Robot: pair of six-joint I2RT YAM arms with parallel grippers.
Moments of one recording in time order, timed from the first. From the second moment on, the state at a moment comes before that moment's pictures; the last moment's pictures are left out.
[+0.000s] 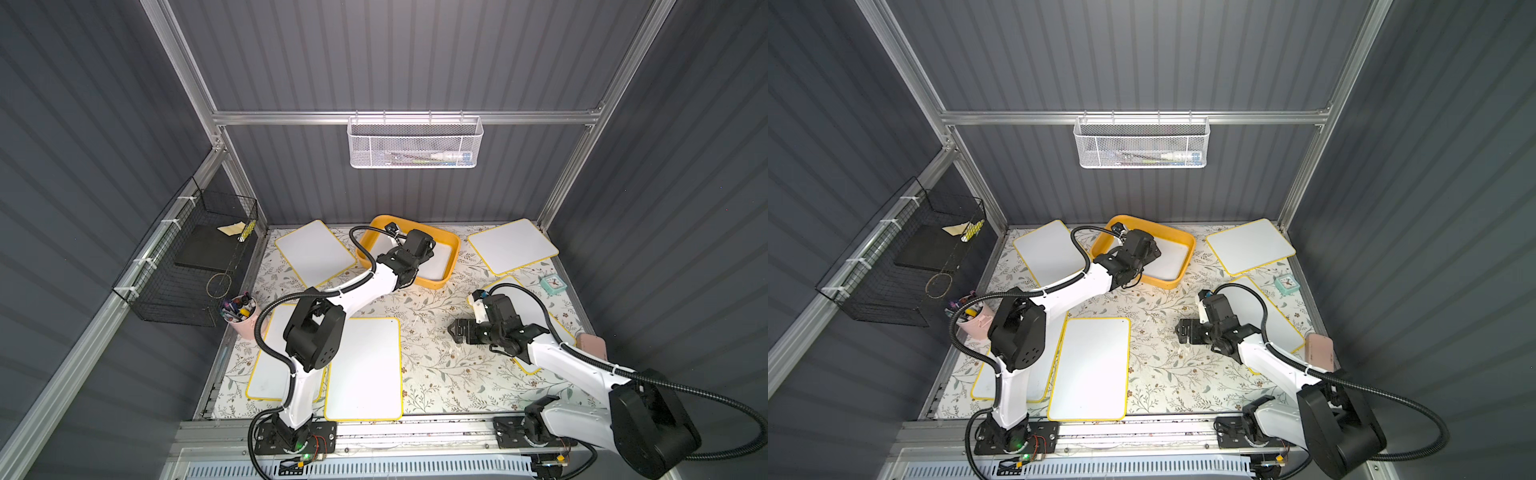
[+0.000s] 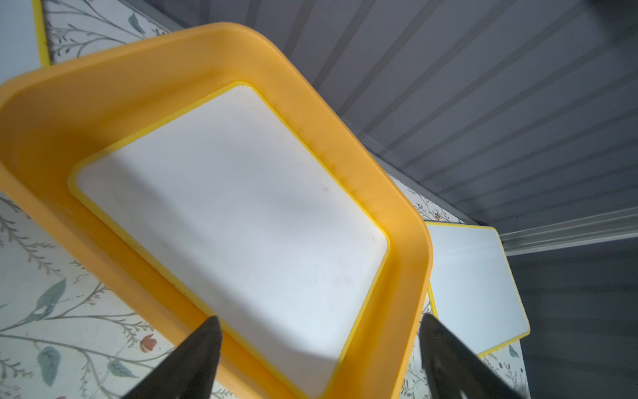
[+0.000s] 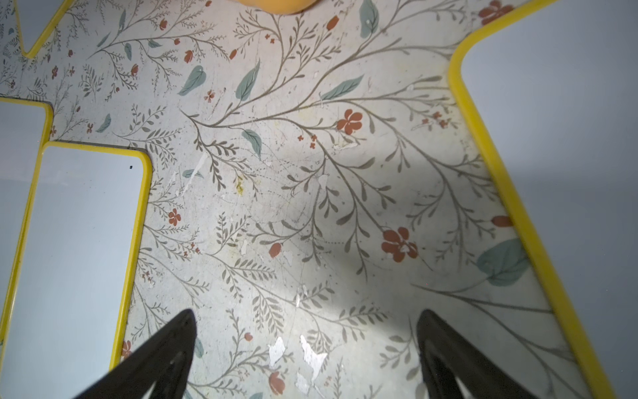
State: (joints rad) left arm -0.74 2.01 1.66 -0.28 -0.42 -0.93; right arm 0.42 1.20 0.51 -0.21 -0.17 0.39
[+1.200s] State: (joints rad) left arm -0.50 1.52 0.92 -0.41 0.07 -0.67; right arm 0.83 1.61 0.89 -0.32 0.07 0.33
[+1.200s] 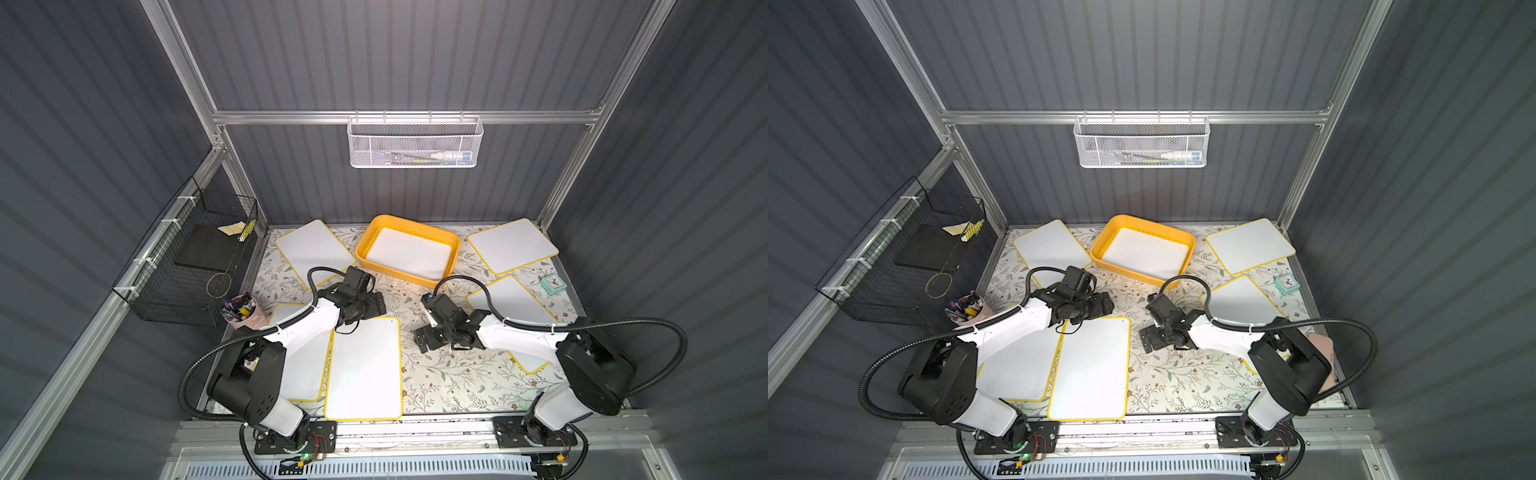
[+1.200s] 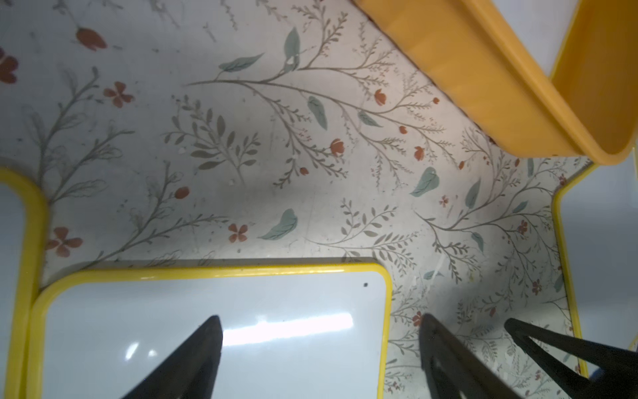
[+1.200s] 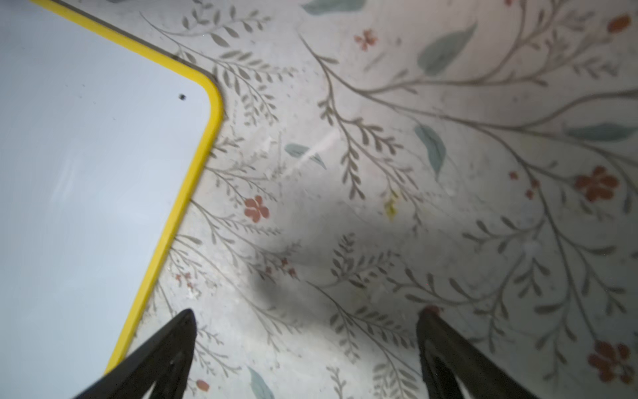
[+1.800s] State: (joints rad) left arm -0.39 1.46 0.84 -0.34 0.08 -0.72; right arm 0.98 1.83 1.08 -0.41 0.17 0.31
